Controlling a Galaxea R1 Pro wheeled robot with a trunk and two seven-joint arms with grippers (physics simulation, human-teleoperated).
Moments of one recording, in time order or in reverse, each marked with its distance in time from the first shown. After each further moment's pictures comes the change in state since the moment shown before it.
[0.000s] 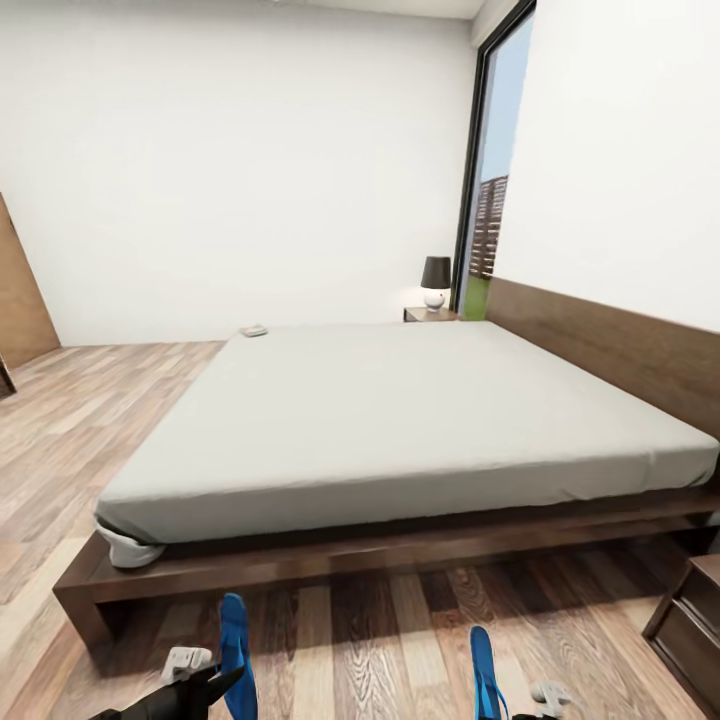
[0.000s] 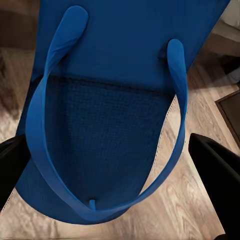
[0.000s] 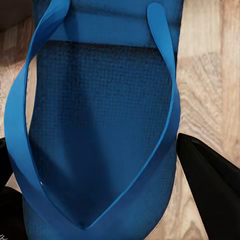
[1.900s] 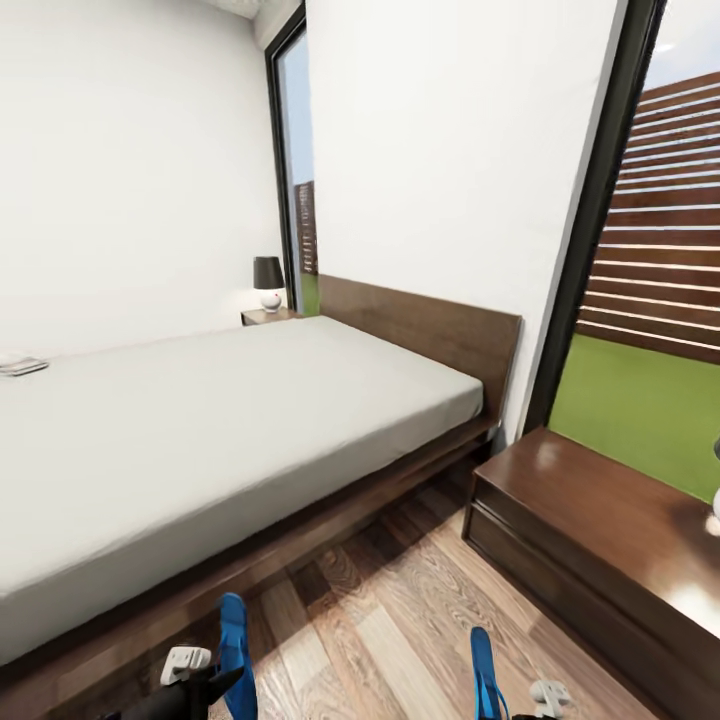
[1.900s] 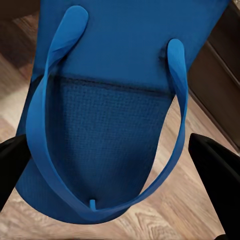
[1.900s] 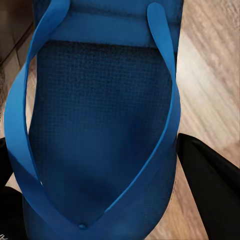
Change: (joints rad) left arm 0.000 0.000 0.000 0.000 0.000 0.000 0.000; right arm 0.000 0.000 0.000 0.001 0.000 0.000 0.000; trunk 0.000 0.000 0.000
